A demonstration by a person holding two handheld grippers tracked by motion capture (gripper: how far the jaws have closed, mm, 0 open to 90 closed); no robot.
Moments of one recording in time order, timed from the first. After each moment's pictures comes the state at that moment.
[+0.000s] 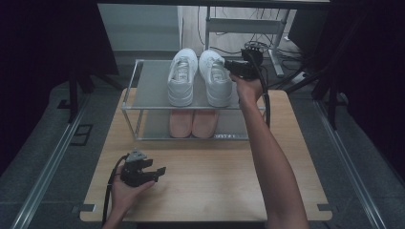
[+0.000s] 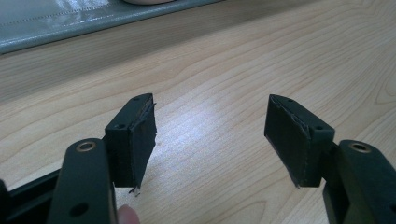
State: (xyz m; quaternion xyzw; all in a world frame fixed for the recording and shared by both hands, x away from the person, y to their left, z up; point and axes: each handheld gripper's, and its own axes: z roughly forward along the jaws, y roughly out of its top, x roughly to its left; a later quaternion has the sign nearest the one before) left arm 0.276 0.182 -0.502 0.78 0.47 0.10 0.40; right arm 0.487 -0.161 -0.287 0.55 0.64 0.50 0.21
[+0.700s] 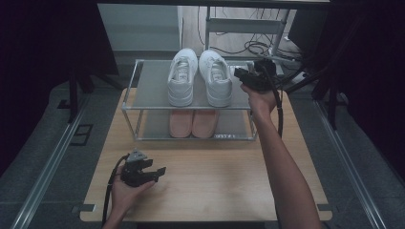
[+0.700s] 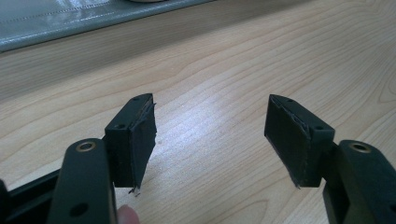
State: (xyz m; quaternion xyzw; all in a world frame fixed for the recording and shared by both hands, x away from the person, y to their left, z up) left arm 0.276 0.182 -0.503 0.78 0.47 0.11 0.40; right arm 0.448 -0.191 -0.291 0.51 0.65 0.52 0.22
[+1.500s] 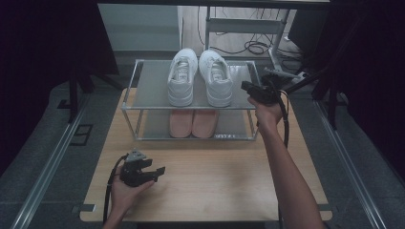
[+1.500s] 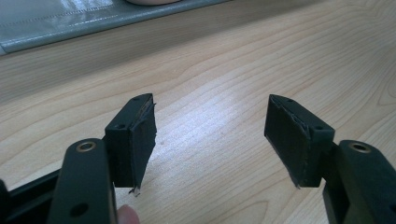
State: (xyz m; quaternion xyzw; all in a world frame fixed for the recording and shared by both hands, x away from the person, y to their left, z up) left arm 0.275 0.185 -0.501 0.78 0.48 0.11 0.40; right arm 0.439 -0.215 -0.327 0.52 0.65 0.52 0.20
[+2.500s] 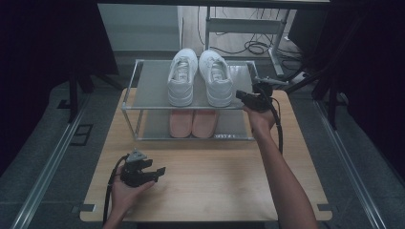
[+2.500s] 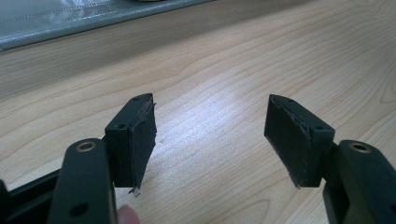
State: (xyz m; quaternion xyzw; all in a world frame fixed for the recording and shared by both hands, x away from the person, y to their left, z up) left arm 0.276 0.183 -0.504 0.78 0.48 0.11 0.40; right arm 0.444 -0.203 -0.360 0.52 0.67 0.49 0.18
